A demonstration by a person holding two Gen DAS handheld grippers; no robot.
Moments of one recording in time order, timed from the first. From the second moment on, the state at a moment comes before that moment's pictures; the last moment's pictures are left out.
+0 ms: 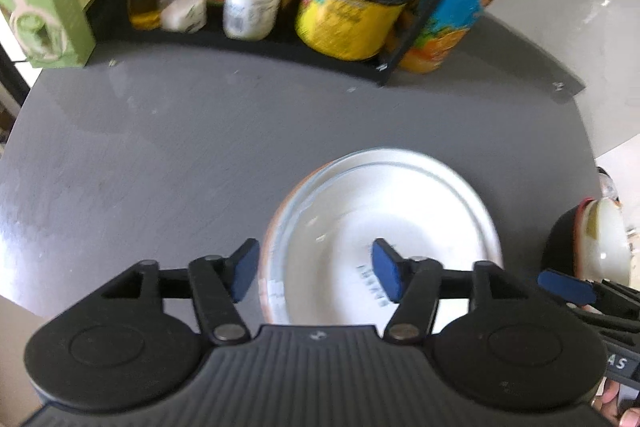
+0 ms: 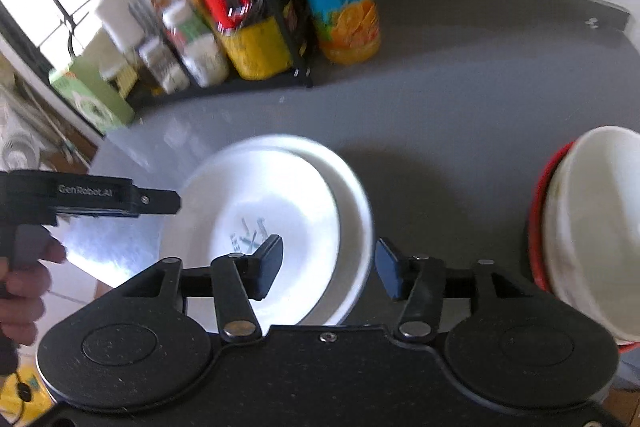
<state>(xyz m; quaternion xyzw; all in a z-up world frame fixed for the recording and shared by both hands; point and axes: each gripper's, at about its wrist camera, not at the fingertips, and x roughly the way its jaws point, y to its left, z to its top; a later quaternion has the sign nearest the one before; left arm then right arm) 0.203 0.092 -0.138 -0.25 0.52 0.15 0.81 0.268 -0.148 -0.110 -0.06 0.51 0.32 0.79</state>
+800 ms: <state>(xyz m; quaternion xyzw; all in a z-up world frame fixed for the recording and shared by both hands) 0.287 -0.043 -0.089 -0.20 0.51 0.04 0.84 0.311 -0.303 -0.061 0.04 0.45 0.23 0.86</state>
